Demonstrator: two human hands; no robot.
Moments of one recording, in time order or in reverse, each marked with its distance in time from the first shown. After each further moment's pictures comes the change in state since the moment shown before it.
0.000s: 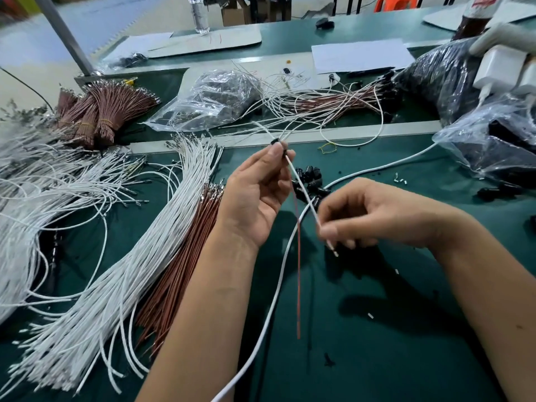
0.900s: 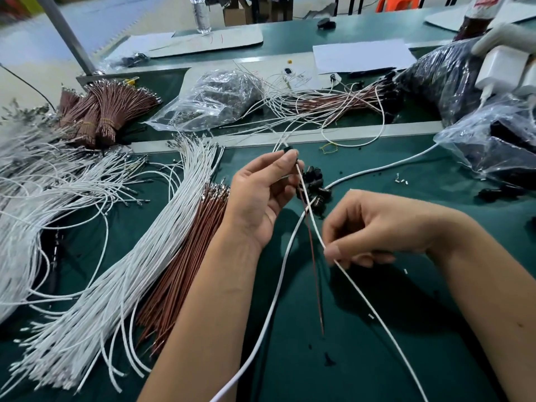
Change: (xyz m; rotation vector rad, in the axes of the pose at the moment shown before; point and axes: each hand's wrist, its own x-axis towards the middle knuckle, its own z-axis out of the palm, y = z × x) left_hand -0.002 -0.002 0.002 0.138 0.037 0.024; right_hand 0.000 0.006 0.001 0.129 -0.191 0.035
